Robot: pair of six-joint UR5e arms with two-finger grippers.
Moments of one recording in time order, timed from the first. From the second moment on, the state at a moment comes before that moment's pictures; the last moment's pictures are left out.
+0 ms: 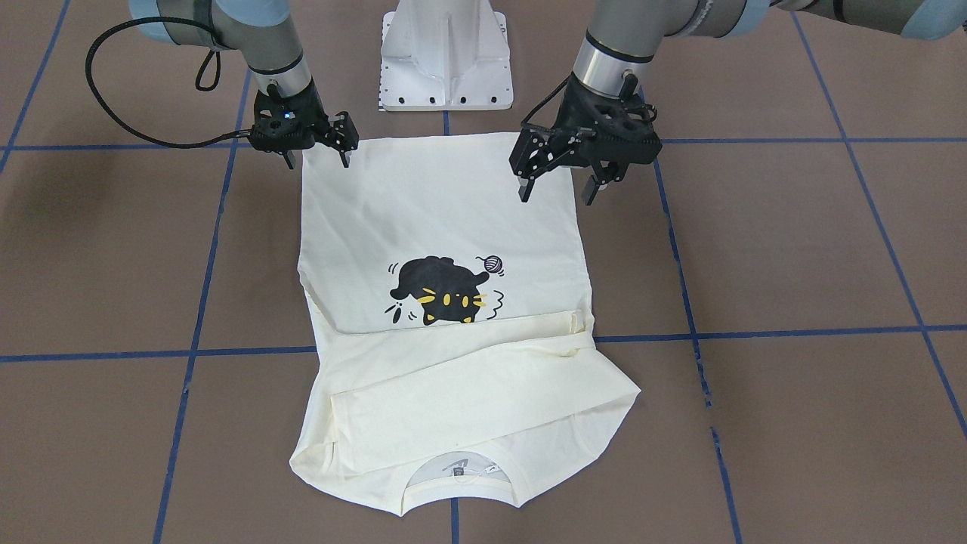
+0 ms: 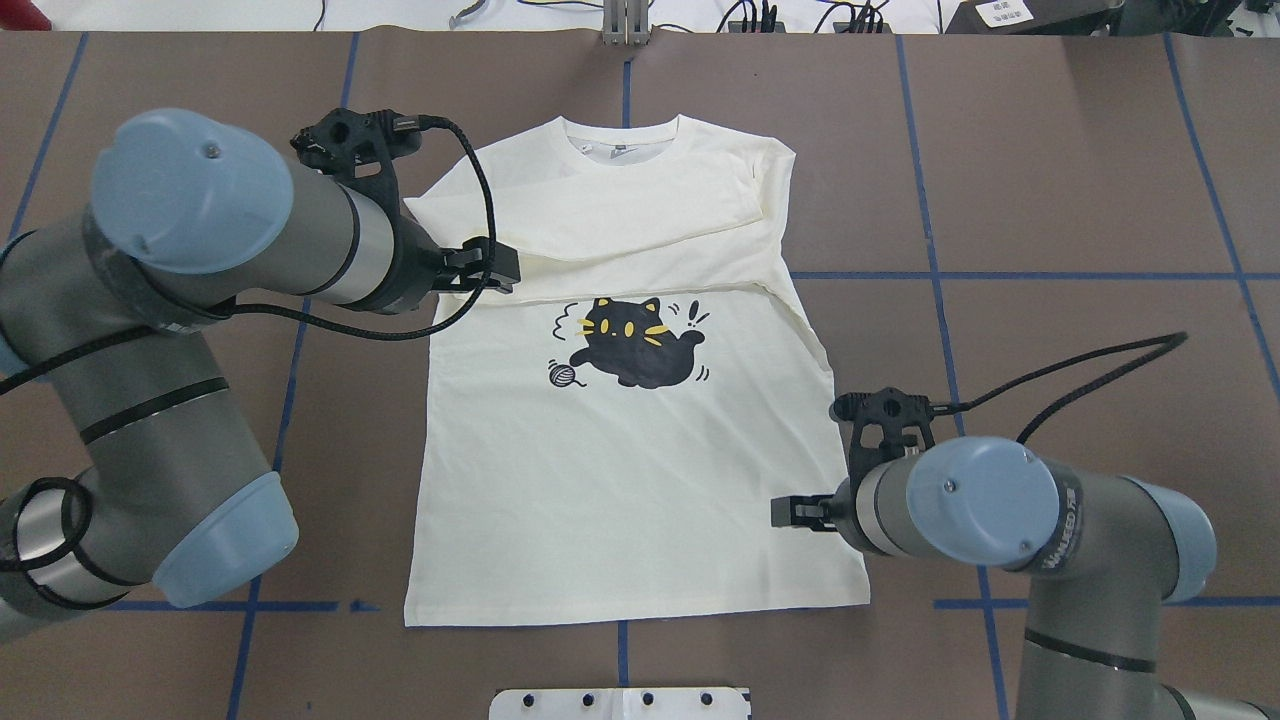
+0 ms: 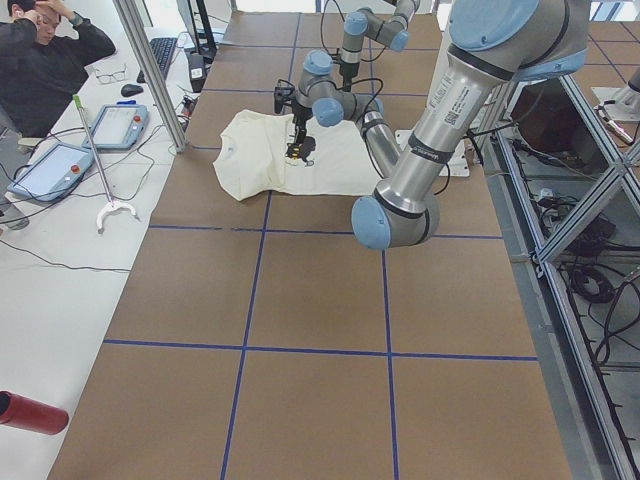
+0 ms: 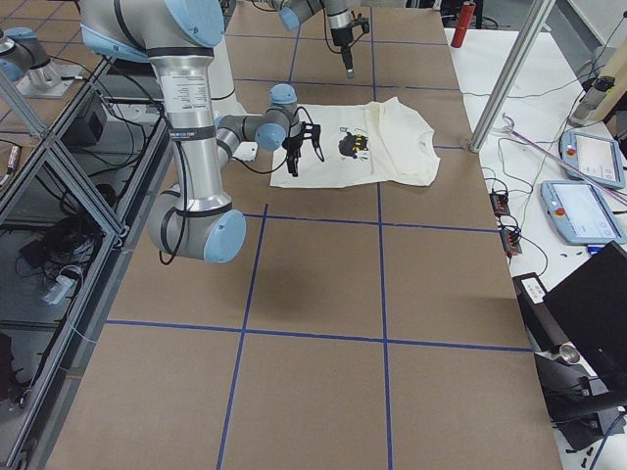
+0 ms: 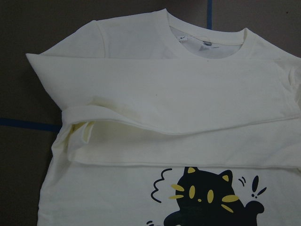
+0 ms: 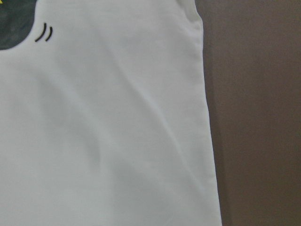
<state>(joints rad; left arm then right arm) -0.64 -2.09 -2.02 -1.63 -1.81 -1.30 0.29 -1.41 2.05 -1.40 1.68 1.41</state>
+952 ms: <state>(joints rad) -0.62 -2.09 -2.05 -1.61 -1.81 -1.30 0.15 -1.48 2.05 -1.35 1.62 1.53</state>
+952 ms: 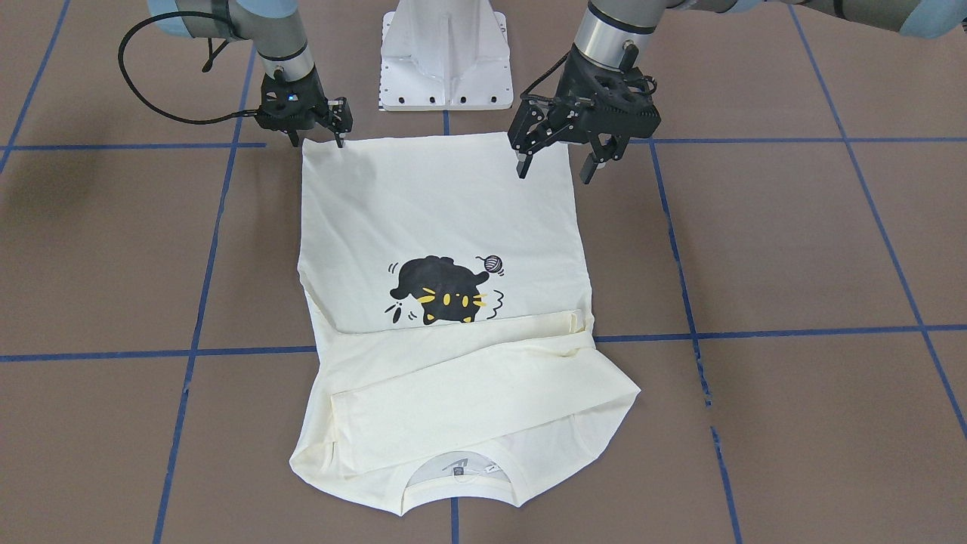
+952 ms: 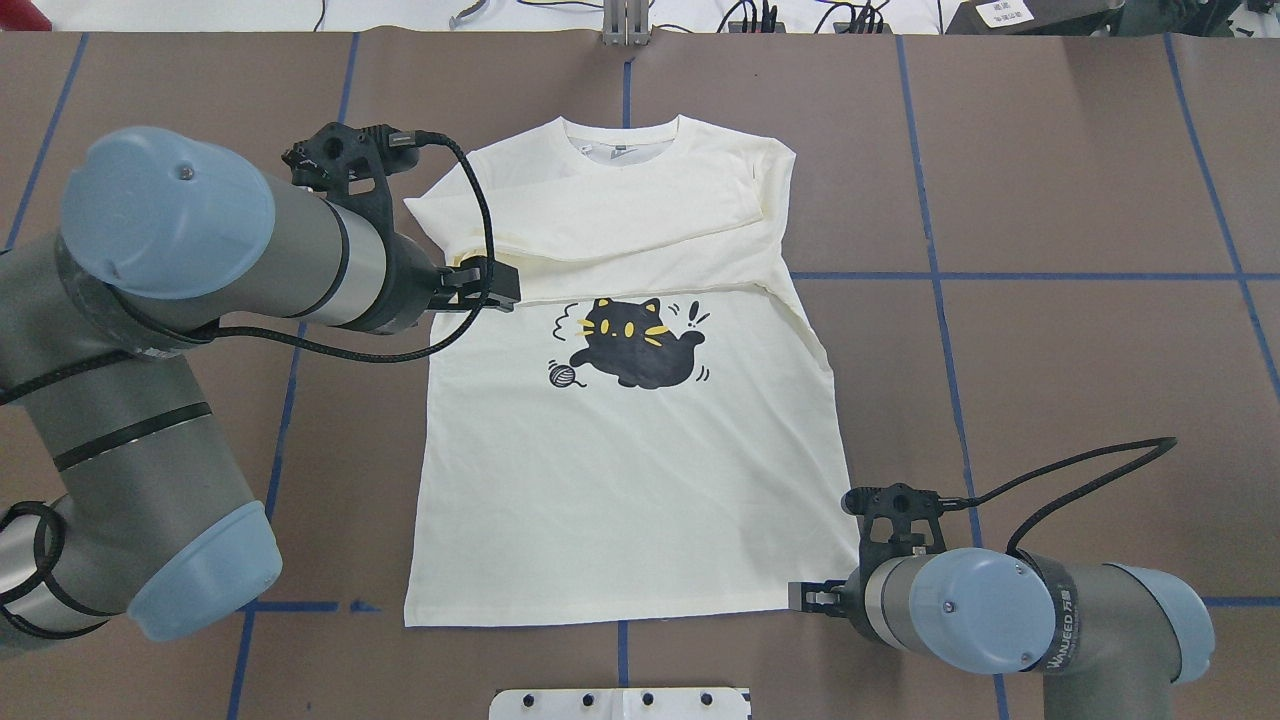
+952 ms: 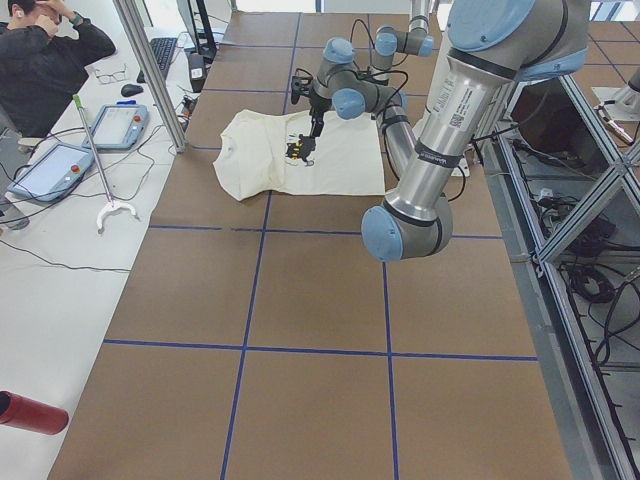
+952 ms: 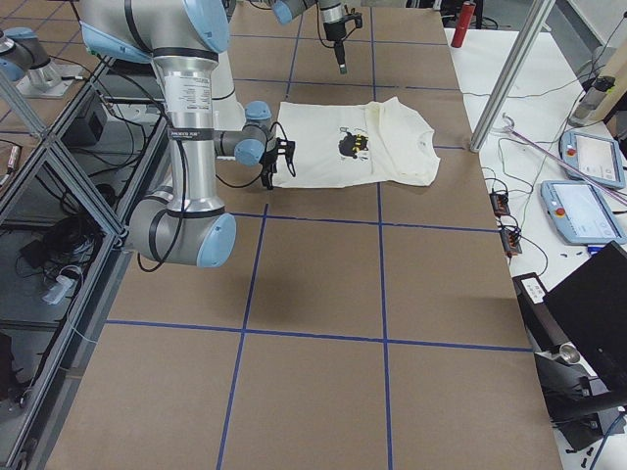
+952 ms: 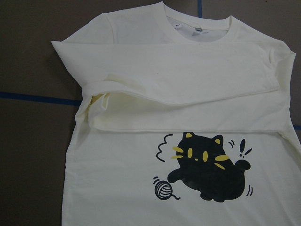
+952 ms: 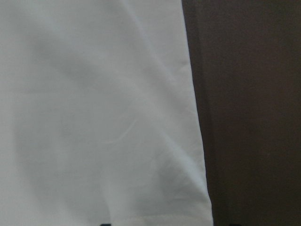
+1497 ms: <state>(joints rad) -0.62 -2.09 -2.05 -1.61 -1.82 -1.30 0.16 -1.50 2.06 -1.36 1.63 1.53</state>
